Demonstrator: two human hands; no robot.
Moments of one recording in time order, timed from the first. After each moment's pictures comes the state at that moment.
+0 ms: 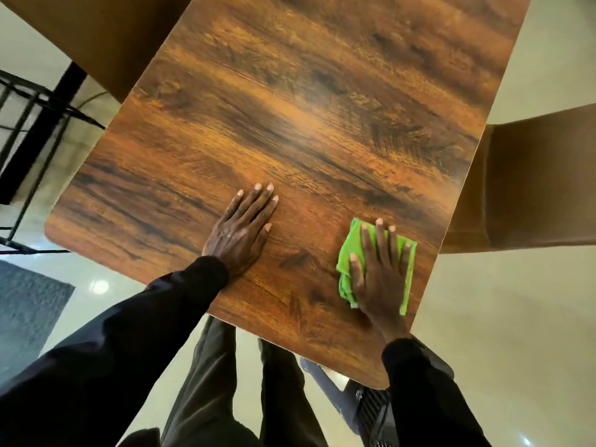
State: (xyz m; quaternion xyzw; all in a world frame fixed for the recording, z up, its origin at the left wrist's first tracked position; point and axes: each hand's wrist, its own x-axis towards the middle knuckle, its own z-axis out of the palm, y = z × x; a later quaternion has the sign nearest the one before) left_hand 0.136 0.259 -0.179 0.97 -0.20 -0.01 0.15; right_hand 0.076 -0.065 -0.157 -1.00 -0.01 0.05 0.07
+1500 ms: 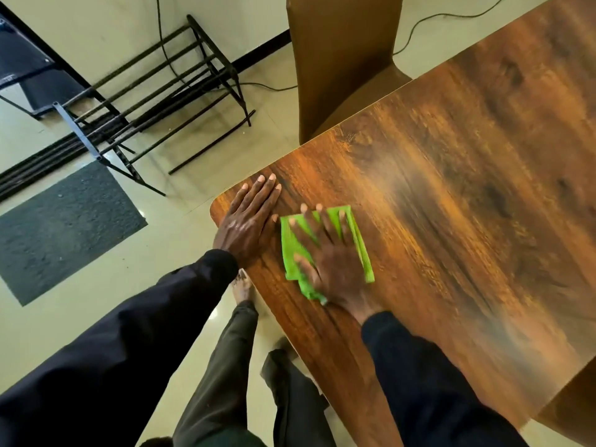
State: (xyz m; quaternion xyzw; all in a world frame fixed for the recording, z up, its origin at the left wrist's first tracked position) left_hand 0.102 0.471 -0.170 0.97 0.12 -0.04 0.21; right_hand 0.196 0.247 -0.165 -0.86 -0.51 0.08 0.04
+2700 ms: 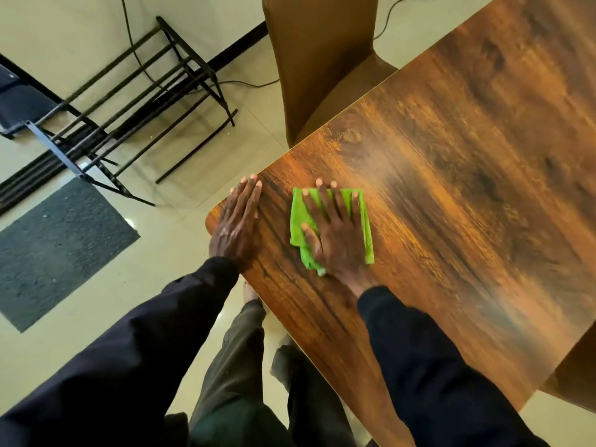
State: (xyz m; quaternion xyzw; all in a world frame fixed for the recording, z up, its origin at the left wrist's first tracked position) left_hand 0.104 0.484 -0.165 0.94 0.16 -0.02 0.30; right_hand 0.227 0.279 -0.159 -0.91 -0.39 0.08 0.05
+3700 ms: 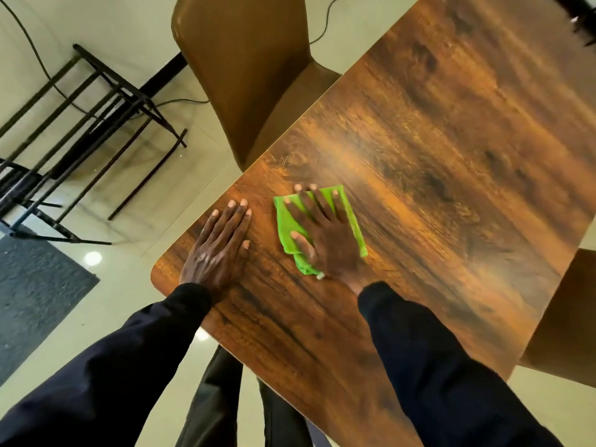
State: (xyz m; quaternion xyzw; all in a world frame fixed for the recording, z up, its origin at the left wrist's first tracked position) left_hand 0.162 0.478 -0.186 0.98 0.01 -0.06 0.17; right_hand 0.304 0.237 -0.162 -0.91 -0.41 0.07 0.03
